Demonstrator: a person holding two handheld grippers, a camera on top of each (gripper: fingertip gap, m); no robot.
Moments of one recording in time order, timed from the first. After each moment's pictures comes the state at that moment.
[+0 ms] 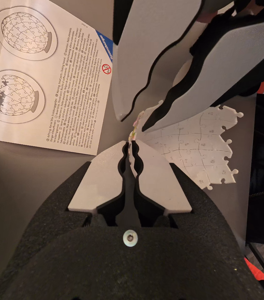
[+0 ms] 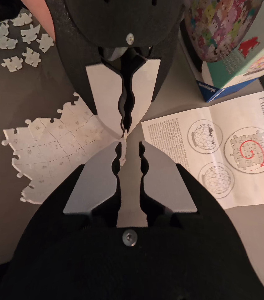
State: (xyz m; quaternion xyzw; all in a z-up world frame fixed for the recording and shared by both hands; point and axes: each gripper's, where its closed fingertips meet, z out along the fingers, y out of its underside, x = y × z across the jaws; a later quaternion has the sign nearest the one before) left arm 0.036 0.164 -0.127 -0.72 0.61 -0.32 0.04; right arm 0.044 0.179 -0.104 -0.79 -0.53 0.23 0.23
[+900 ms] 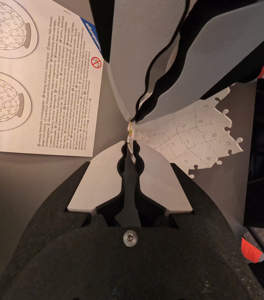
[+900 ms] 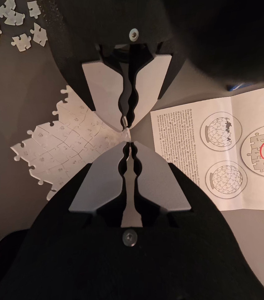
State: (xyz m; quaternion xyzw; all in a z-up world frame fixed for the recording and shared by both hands) left arm 0.035 0.157 -0.131 -0.71 0.64 -0.31 0.01; right arm 0.049 0.171 -0.110 -0.78 -0.55 0.24 0.15
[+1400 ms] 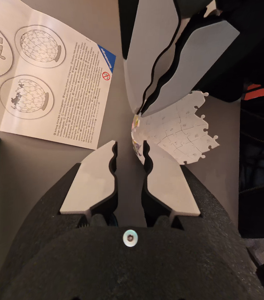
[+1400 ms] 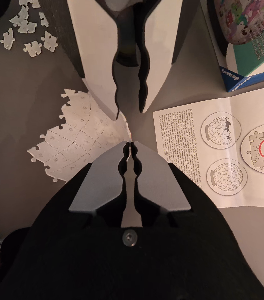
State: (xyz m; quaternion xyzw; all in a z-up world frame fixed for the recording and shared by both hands) left arm 0.028 0.168 -0.104 -0.72 0.60 -0.35 0.05; right arm 0.052 0.168 -0.101 -0.78 -0.55 0.26 0.16
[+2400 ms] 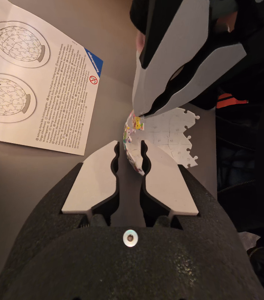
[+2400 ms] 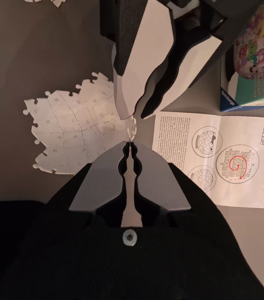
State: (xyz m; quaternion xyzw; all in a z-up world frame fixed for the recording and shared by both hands) left arm 0.035 0.159 -0.098 -0.72 0.57 -0.40 0.02; right arm 0.056 0.160 -0.092 -0.71 -0.66 0.18 0.16
